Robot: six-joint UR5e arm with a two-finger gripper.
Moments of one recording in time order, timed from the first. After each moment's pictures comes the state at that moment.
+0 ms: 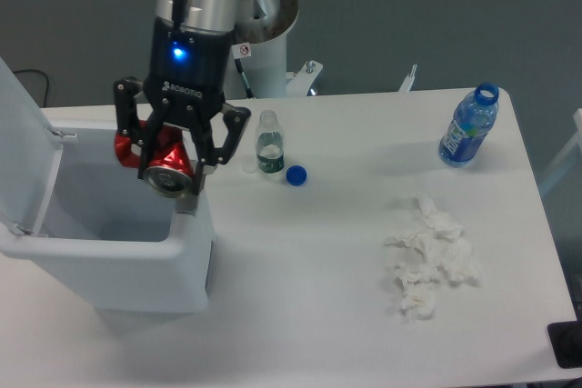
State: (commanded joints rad) arm 2.26 -1.66 -1.51 -0.96 1.18 0.44
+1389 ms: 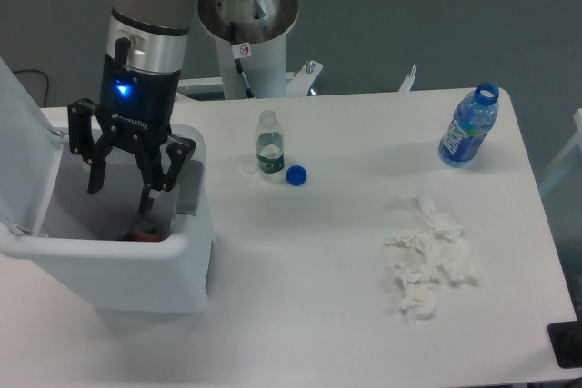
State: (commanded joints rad) arm 2.20 -1.70 -1.52 -0.94 1.18 0.46
